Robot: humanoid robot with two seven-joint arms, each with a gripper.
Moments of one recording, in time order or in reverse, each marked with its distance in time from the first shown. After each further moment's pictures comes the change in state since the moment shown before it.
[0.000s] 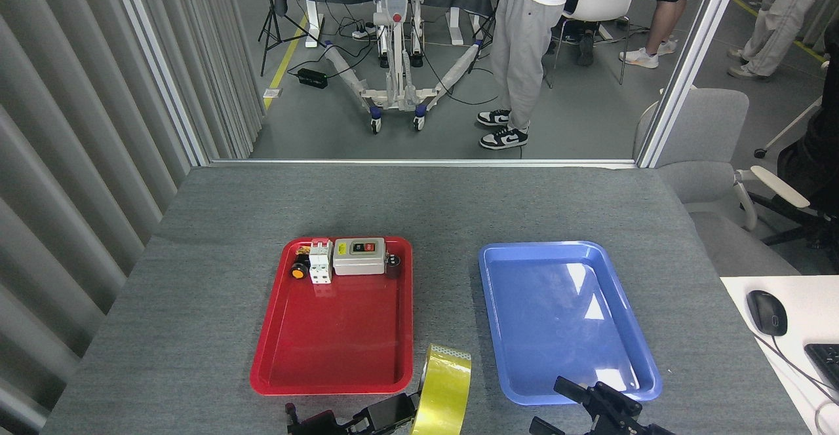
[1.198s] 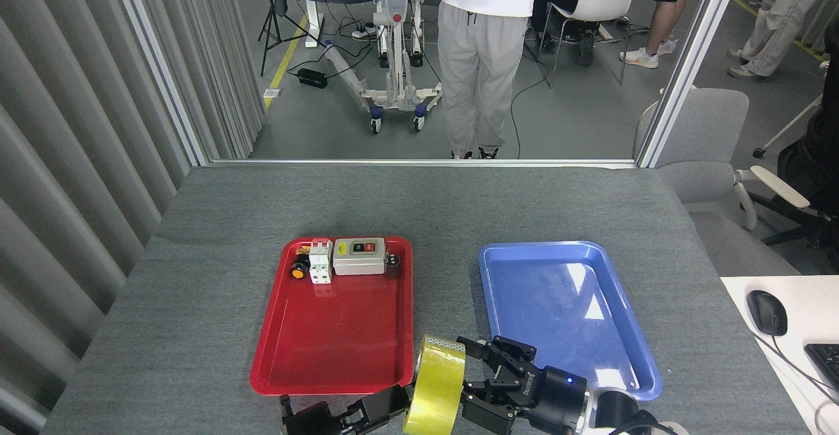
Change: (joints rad) left arm -0.020 0.009 0.014 -0.003 0.001 -0.001 -0.002; right arm -0.308 0.172 0.225 0.194 0.095 0.001 0.008
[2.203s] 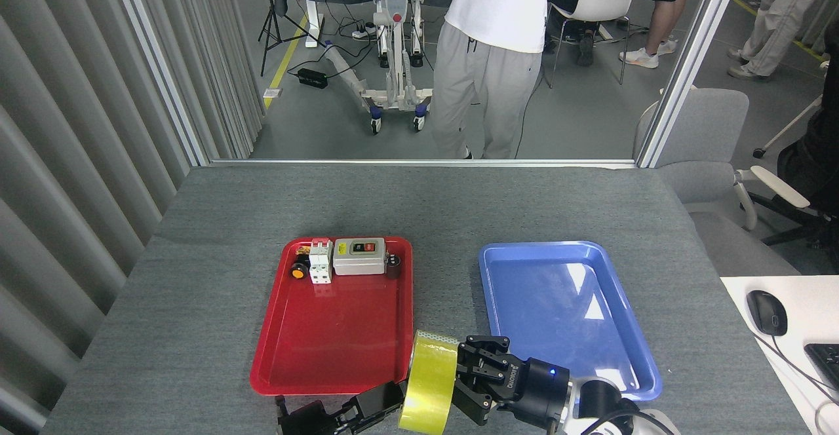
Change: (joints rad) left arm 0.005 0.002 0.015 -0.005 0.010 0.005 0.002; right arm -0.045 0.027 0.025 0.035 0.019 -0.003 0.001
